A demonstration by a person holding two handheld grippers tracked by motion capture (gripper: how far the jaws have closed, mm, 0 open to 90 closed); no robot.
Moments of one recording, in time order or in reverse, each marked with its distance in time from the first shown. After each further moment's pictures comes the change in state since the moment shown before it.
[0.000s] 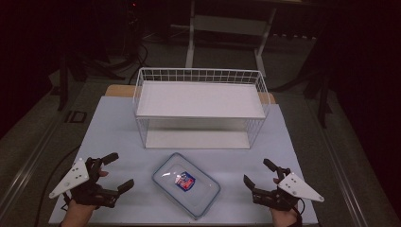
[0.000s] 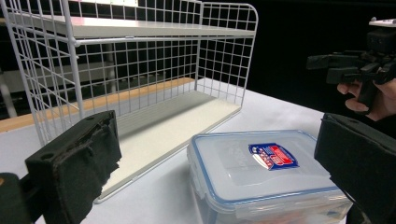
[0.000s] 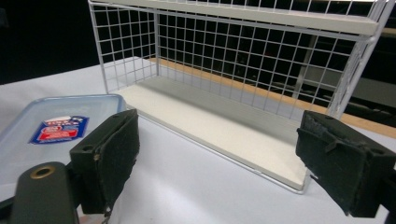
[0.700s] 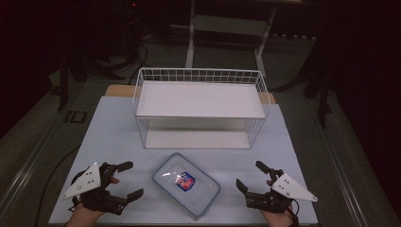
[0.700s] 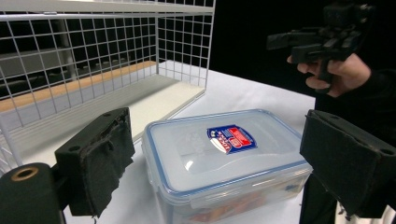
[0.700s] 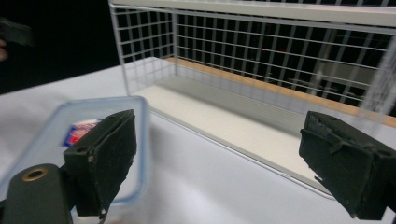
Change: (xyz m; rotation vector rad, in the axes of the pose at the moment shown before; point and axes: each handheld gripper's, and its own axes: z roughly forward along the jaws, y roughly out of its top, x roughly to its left) left arm -0.017 -0.001 0.013 0.082 -0.145 0.032; right arm 0.018 0.004 0.007 0.011 0.068 0.023
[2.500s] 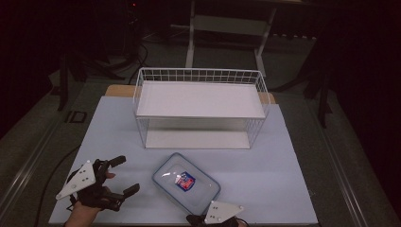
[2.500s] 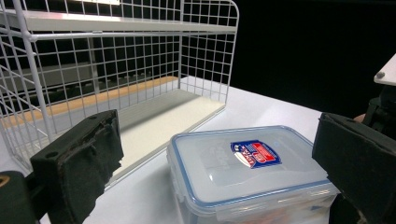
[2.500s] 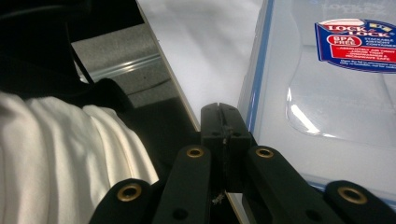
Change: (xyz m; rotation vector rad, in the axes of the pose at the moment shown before) left arm 0.008 -0.004 -0.005 -0.079 0.082 -0.016; right arm 0.120 -0.027 0.054 0.408 0.489 -0.093
